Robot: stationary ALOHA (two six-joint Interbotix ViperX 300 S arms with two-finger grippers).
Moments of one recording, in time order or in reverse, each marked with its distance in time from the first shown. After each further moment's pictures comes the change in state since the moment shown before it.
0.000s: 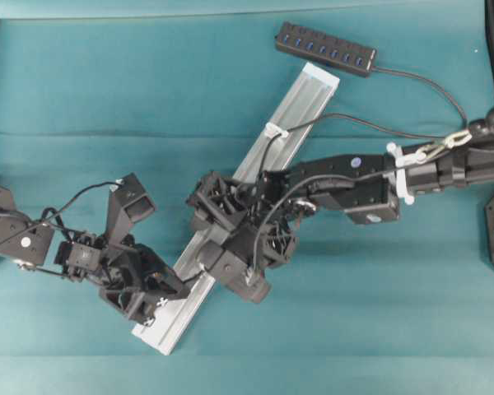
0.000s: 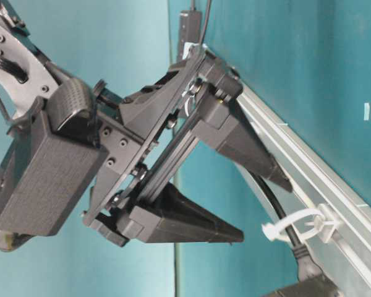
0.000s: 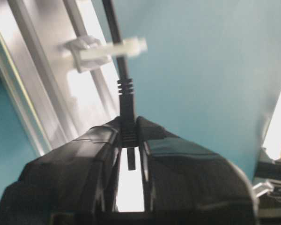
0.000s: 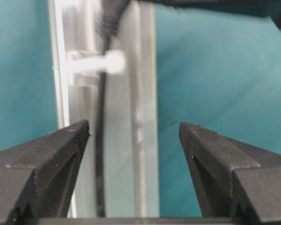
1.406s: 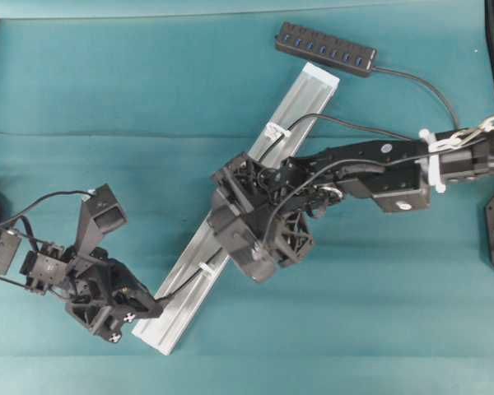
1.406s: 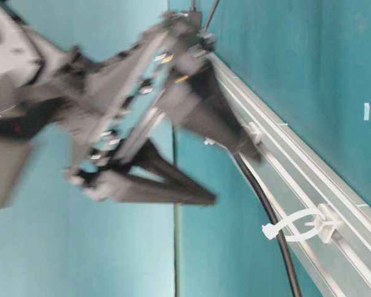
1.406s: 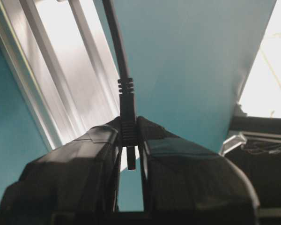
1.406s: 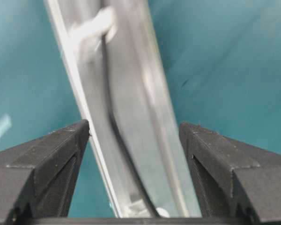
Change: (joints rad) left arm -0.081 -0.135 0.072 0.000 0.058 -0.091; right arm -0.025 -0.114 0.086 0.043 0.006 0.275
